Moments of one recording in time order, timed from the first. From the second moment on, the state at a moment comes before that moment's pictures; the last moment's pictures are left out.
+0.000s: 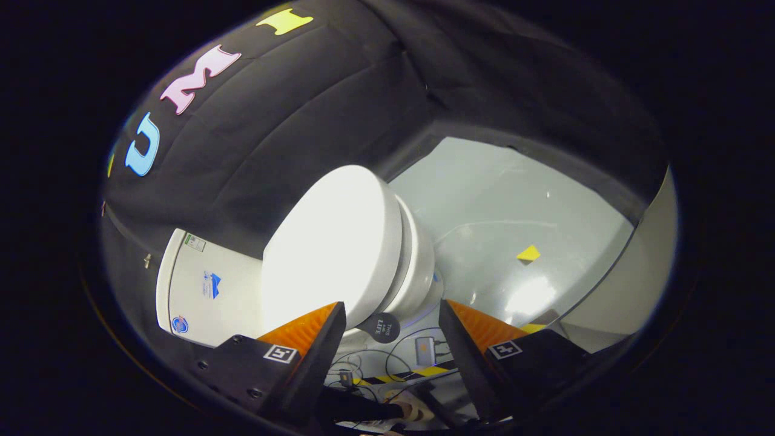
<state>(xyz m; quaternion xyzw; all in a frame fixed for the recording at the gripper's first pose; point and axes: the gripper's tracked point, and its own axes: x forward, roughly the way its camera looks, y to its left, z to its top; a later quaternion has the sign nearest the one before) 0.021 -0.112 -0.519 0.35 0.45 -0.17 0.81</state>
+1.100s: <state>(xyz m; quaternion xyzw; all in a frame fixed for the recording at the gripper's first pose) 0.034 -0.079 -0.577 0.53 0.40 -0.11 0.74</state>
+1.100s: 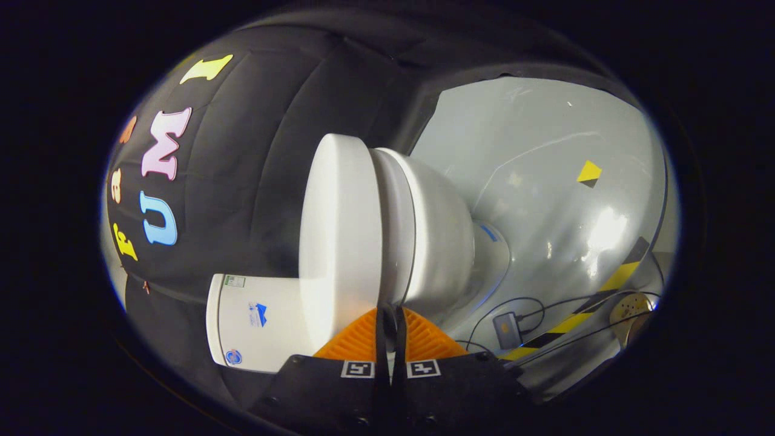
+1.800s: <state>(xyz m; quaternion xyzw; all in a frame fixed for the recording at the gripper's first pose) 0.051 -0.057 -0.493 0.33 0.41 -0.10 0.84</state>
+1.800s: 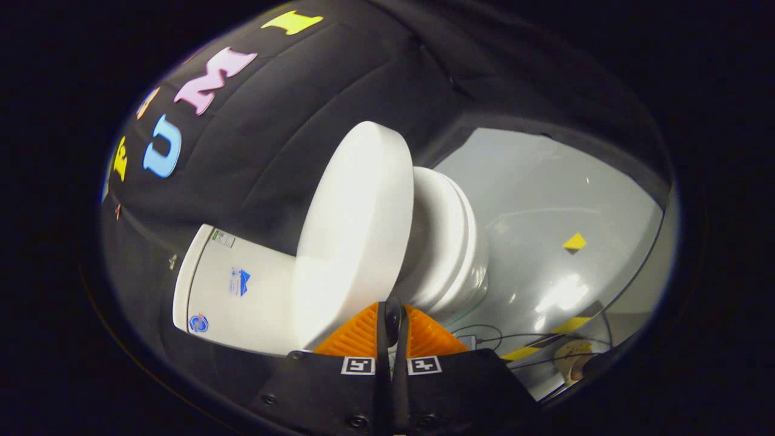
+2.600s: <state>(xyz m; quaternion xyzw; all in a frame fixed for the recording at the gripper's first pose) 0.087 0.080 -0.350 0.13 0.33 -0.02 0.94</state>
